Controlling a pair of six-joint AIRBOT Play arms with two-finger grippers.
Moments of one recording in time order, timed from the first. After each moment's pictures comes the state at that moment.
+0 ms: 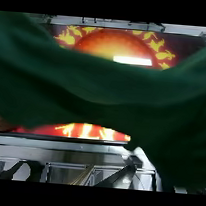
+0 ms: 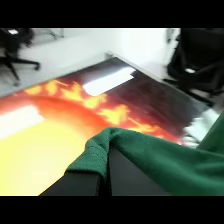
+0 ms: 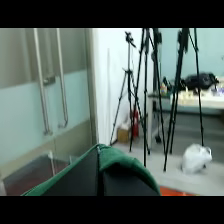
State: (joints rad) left arm 0.48 -0.96 1.87 -2.85 1.59 2.02; right arm -0.56 -0.62 1.52 -0.27 1.11 0.99
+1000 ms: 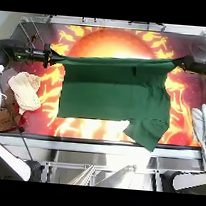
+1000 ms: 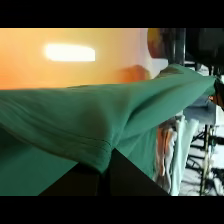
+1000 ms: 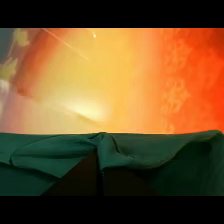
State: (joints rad) left arm 0.24 -2.03 1.82 -2.70 1.36 1.89; right arm -0.38 -1.75 1.45 -0.31 0.98 0.72
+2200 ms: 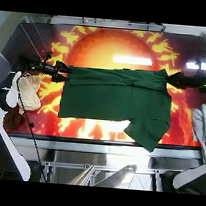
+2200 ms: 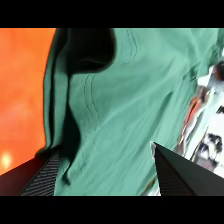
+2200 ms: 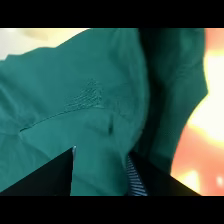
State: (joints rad) left arm 0.21 -2.29 1.99 -2.50 1.53 1.78; right arm -0.45 -1.97 1.57 -0.51 1.22 0.85
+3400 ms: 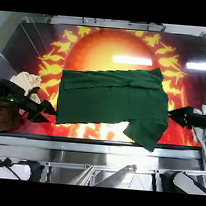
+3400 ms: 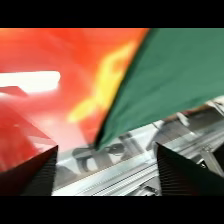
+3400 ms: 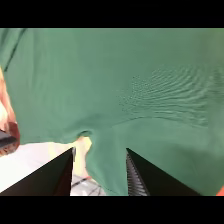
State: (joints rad) left arm 0.31 -1.56 0.88 -2.13 1.42 1.84; right arm -0.67 -1.16 0.60 -0.56 1.34 0.88
